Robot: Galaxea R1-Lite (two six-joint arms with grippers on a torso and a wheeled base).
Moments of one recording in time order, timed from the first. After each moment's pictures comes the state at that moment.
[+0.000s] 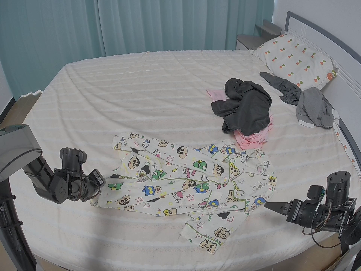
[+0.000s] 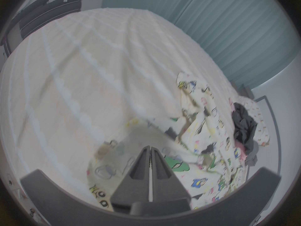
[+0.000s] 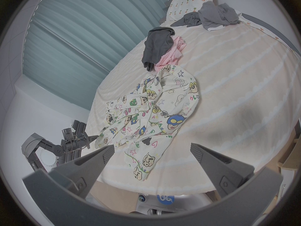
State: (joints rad) left arm -0.07 2.10 -0.69 -0.64 -0.03 -0.77; right arm 0.37 1.60 -0.09 -0.94 0.12 0.69
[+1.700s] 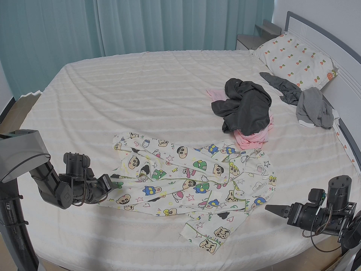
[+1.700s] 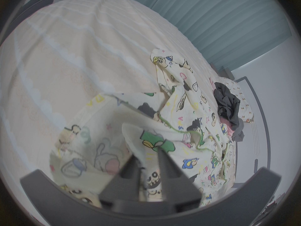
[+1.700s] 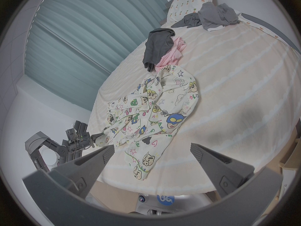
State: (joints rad) left arm -0.08 2.17 -0.67 -0.78 -0.27 -0.66; right arm 0.37 1.63 -0.02 -1.06 0.12 0.70
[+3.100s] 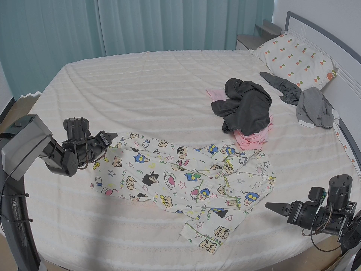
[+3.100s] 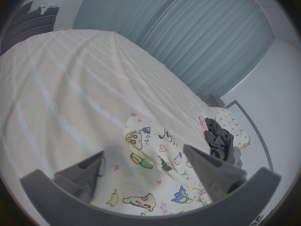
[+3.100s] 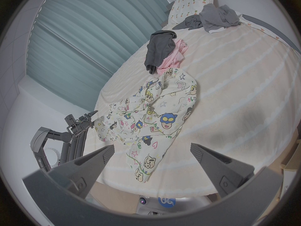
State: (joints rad) left arm -0.03 2.26 -1.13 -0.75 -0.14 -0.67; right arm 0.37 1.64 -0.02 -1.09 0.12 0.69
